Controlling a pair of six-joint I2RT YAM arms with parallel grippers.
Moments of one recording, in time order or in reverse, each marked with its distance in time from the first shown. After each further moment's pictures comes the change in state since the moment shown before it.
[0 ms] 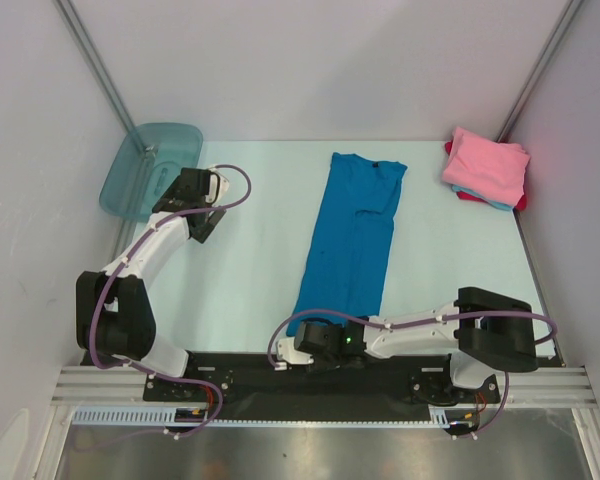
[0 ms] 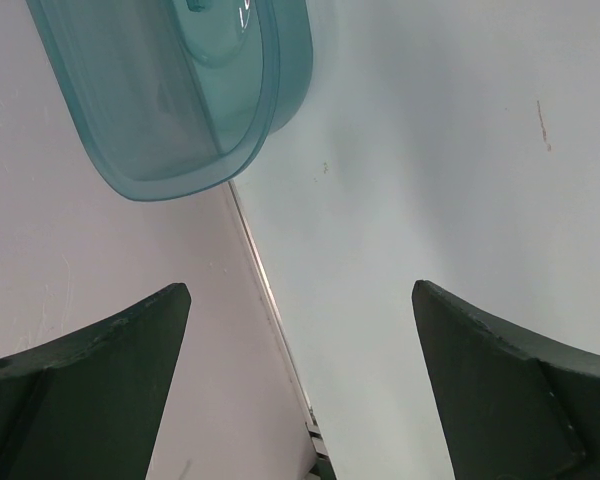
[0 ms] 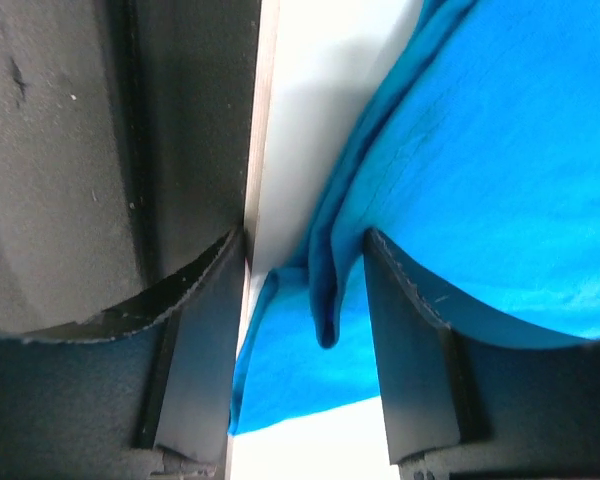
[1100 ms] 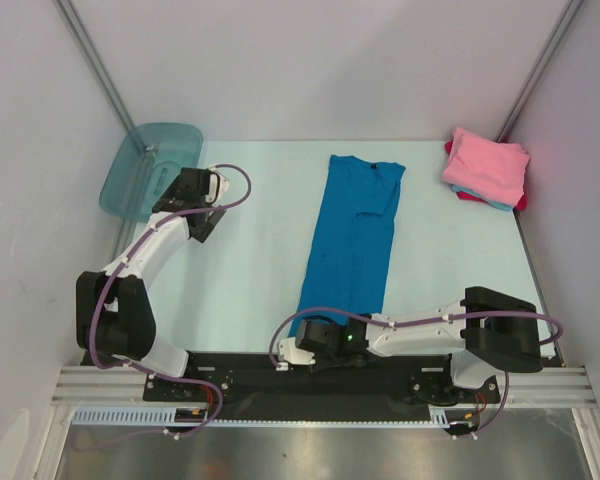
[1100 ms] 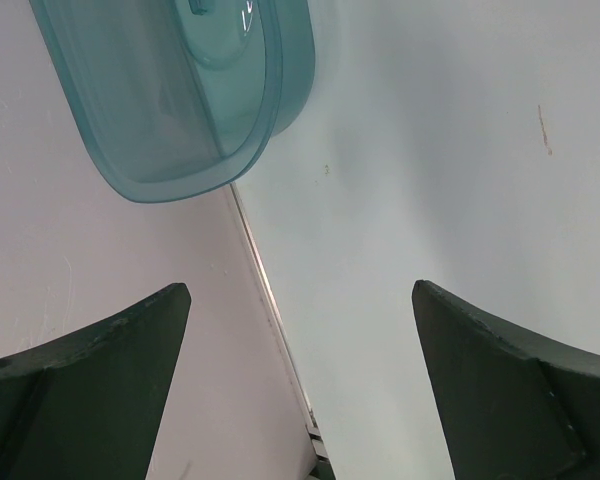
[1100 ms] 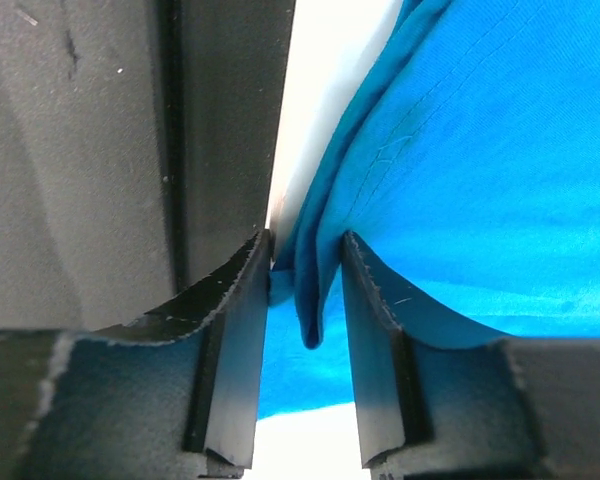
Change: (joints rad) left arm 0.000 0.000 0.000 0.007 0.000 0.002; right arm -0.006 -0.026 0.021 -0.067 -0.070 0.009
